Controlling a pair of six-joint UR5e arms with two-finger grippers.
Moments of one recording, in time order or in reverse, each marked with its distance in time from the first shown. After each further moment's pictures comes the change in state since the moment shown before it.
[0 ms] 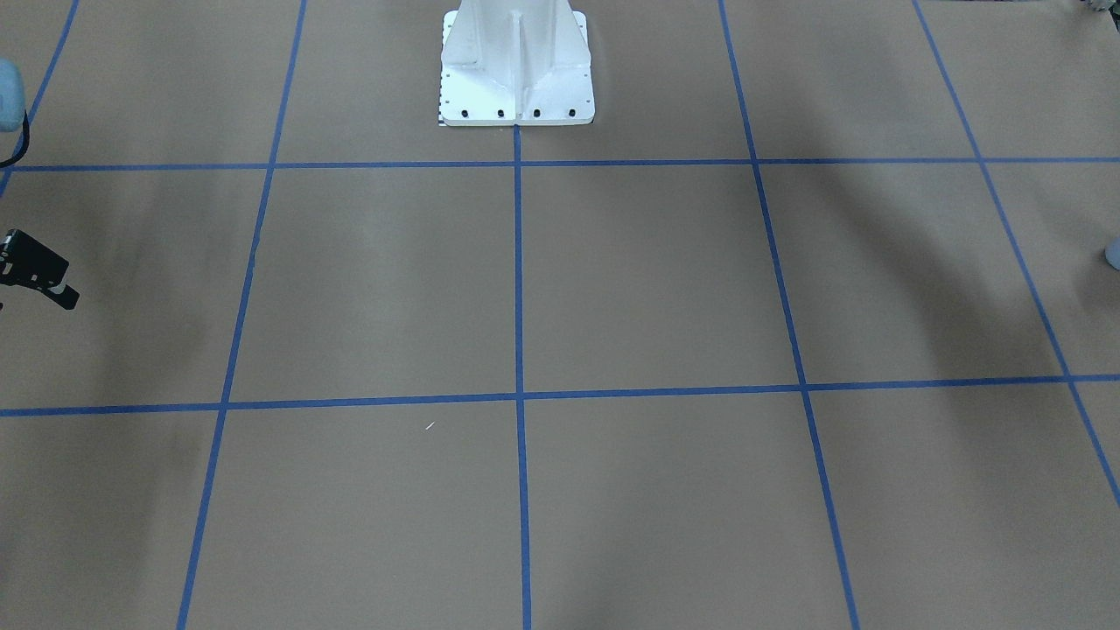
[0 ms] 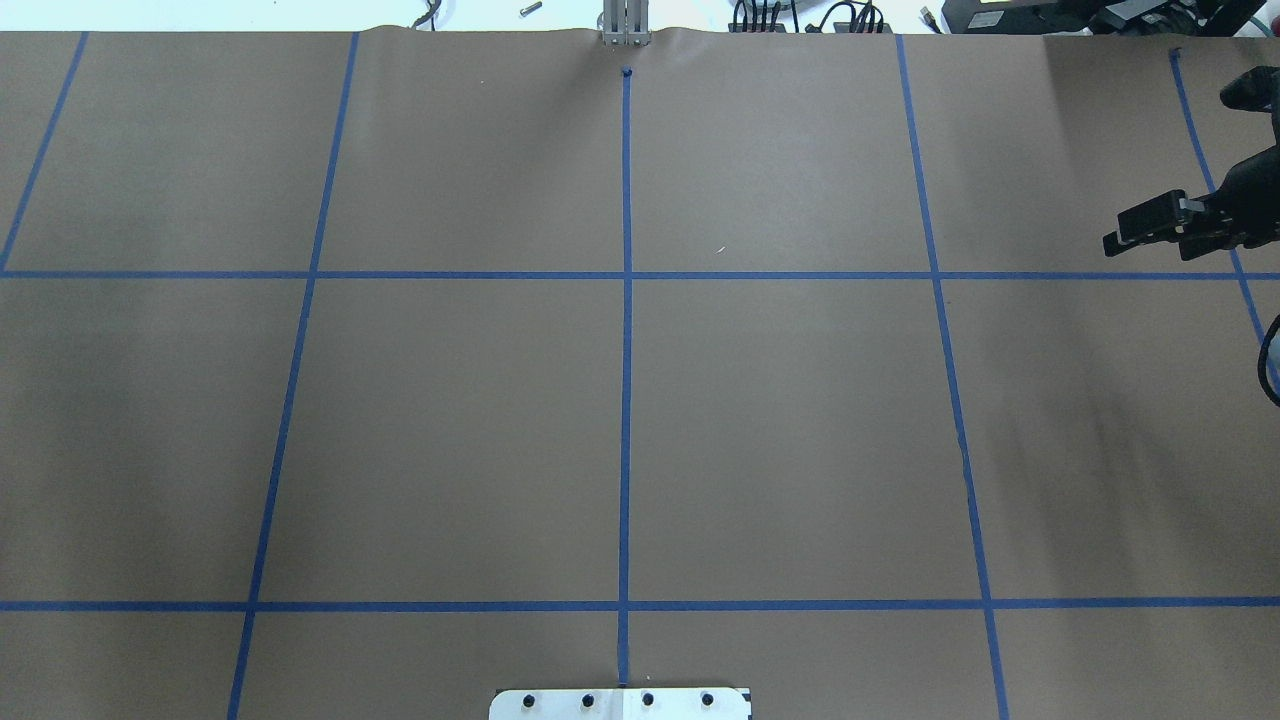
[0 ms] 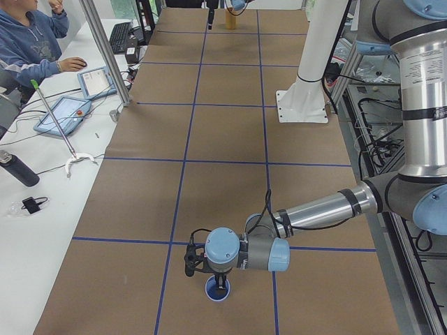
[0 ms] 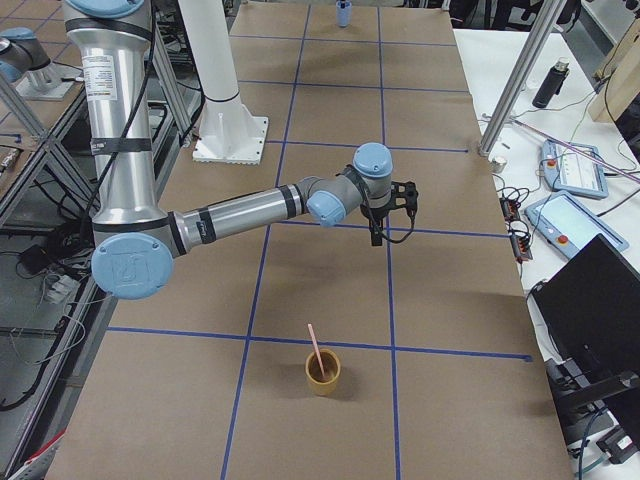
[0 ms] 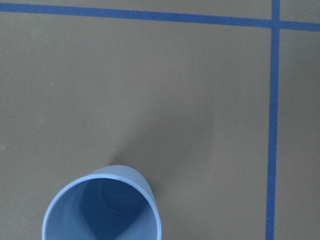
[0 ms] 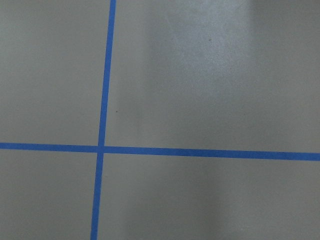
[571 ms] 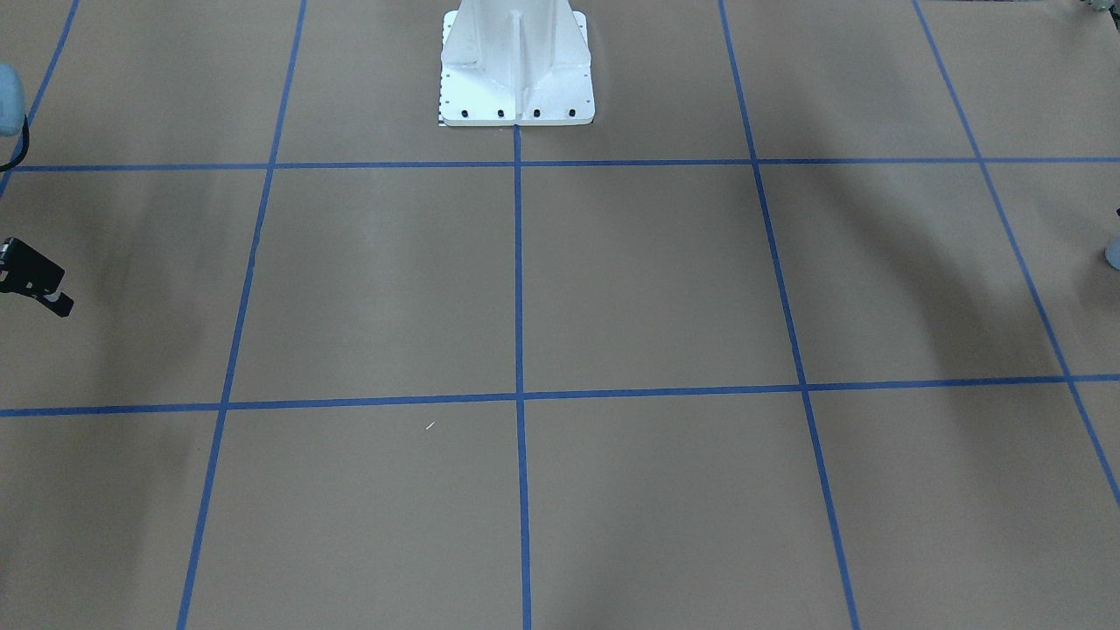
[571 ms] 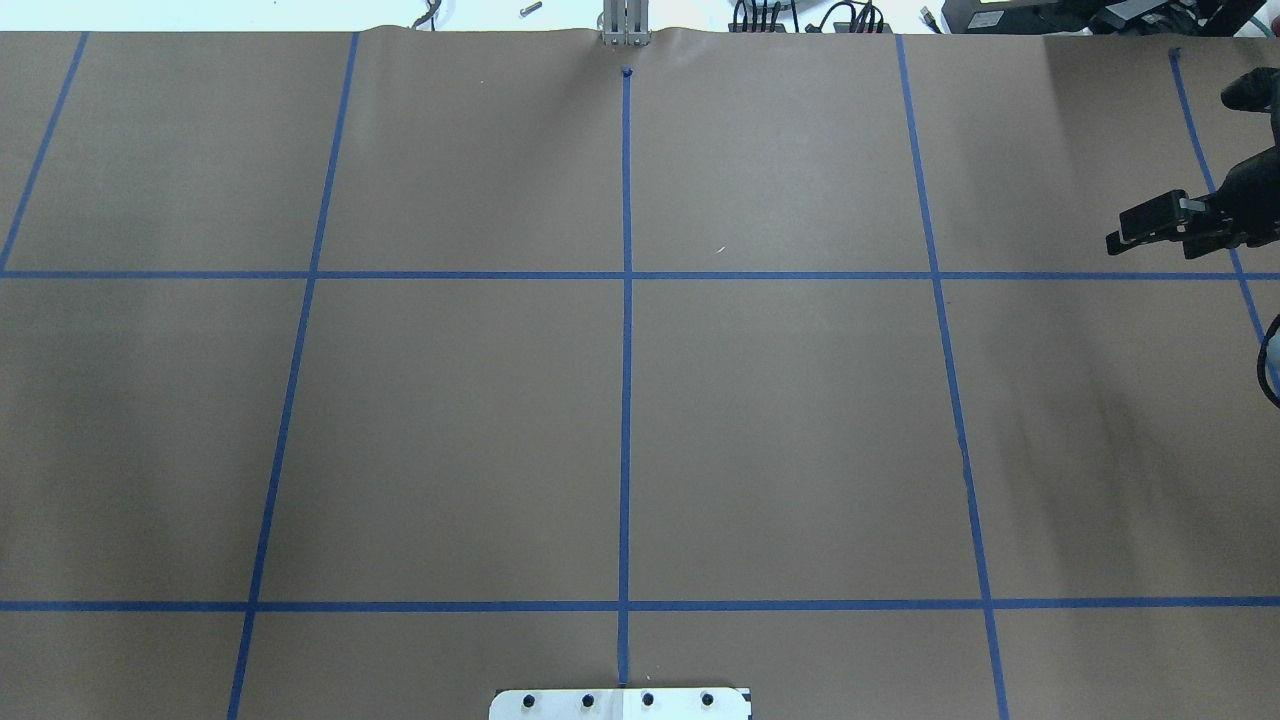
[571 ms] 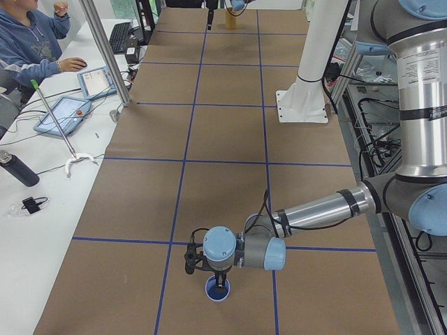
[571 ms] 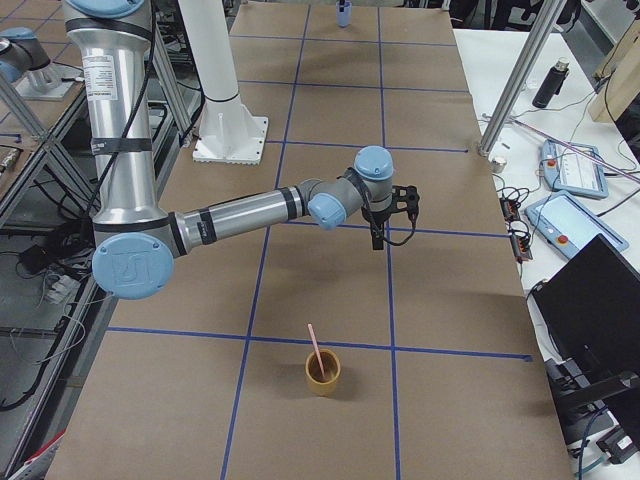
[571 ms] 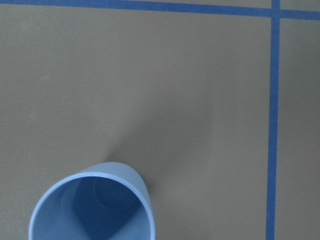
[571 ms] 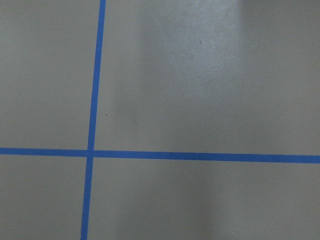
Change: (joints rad) left arm 0.044 -0.010 0.021 -0.003 0.009 0.002; right arm -0.001 0.001 -0.015 0.000 -0.020 0.000
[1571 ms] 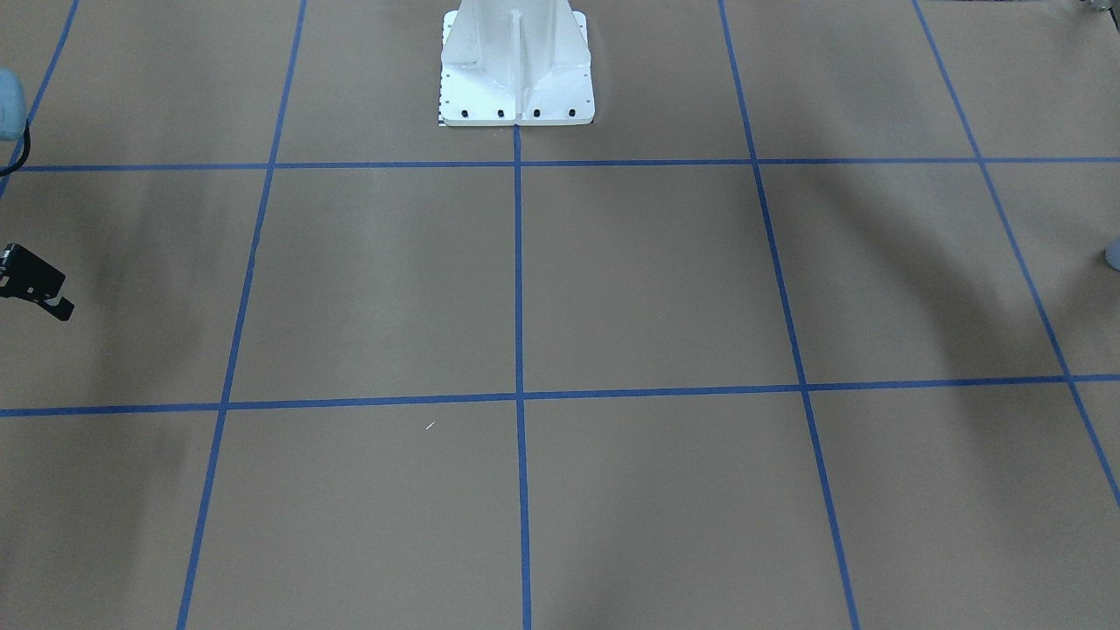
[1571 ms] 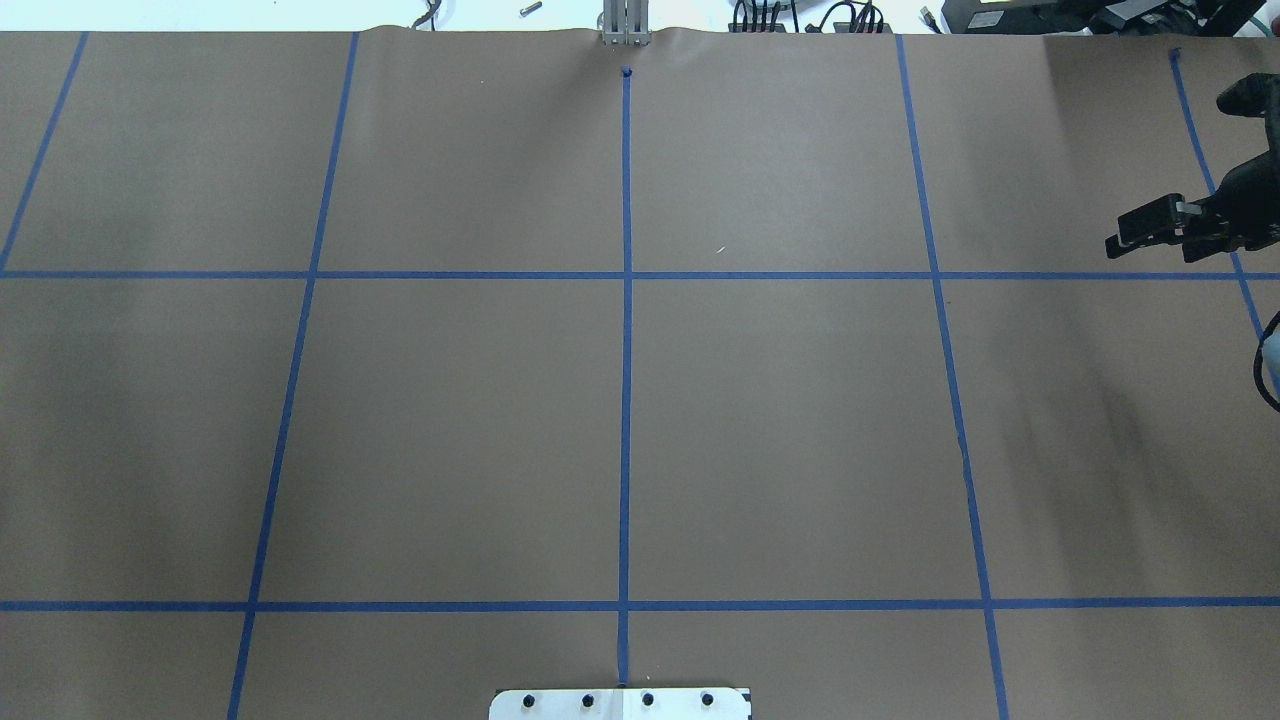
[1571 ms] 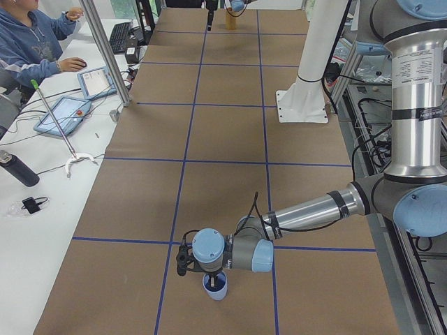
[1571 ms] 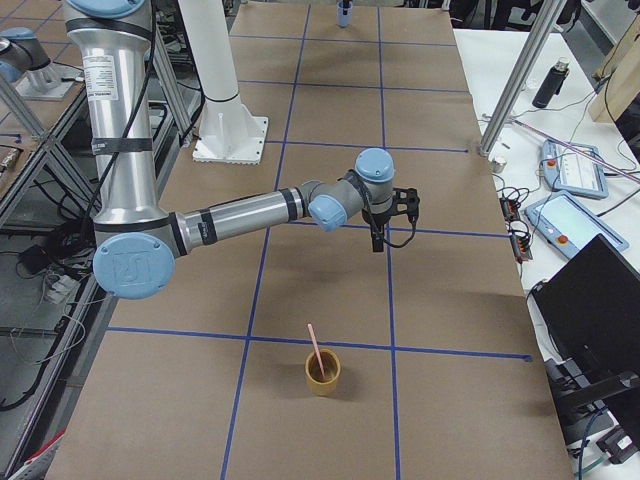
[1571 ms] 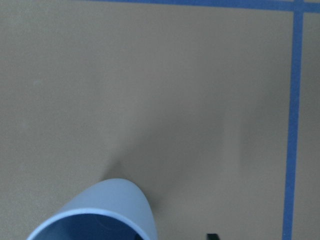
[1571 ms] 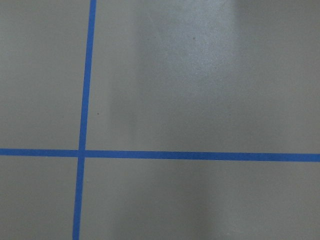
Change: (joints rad) left arm 0.012 -0.067 0.075 -0.015 -0.004 -0.033; right arm -0.008 0.004 -0.020 0.000 -0.006 -0.001
